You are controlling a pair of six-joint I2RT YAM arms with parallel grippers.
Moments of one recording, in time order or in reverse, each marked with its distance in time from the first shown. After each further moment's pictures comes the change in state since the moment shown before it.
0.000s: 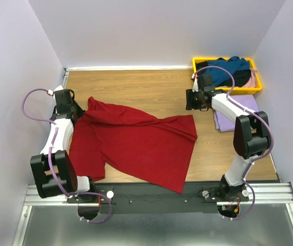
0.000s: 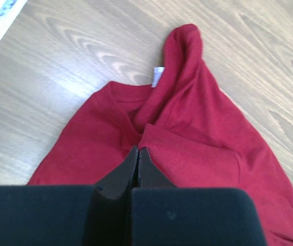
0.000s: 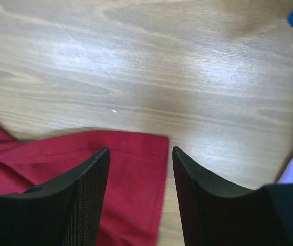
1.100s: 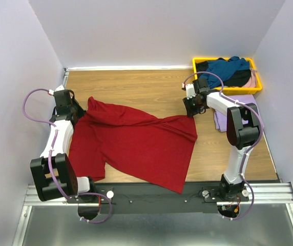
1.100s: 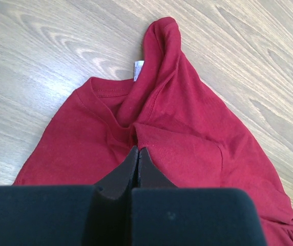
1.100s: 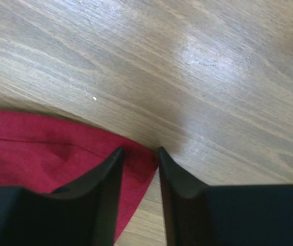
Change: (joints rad) left arm -0.001 -0.032 -0.014 0.009 0.075 0.000; right arm -0.008 0.188 0.066 -0.076 -0.094 -0.363
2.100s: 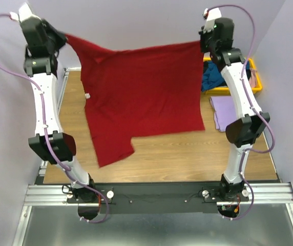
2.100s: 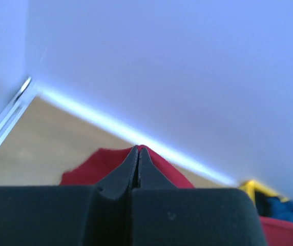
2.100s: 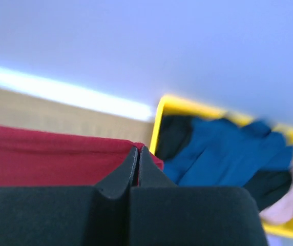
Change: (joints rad) left arm 0.000 0.403 1.100 -0.192 0.044 -0.091; right arm -0.018 0.046 0.872 -0.065 0.214 0.070
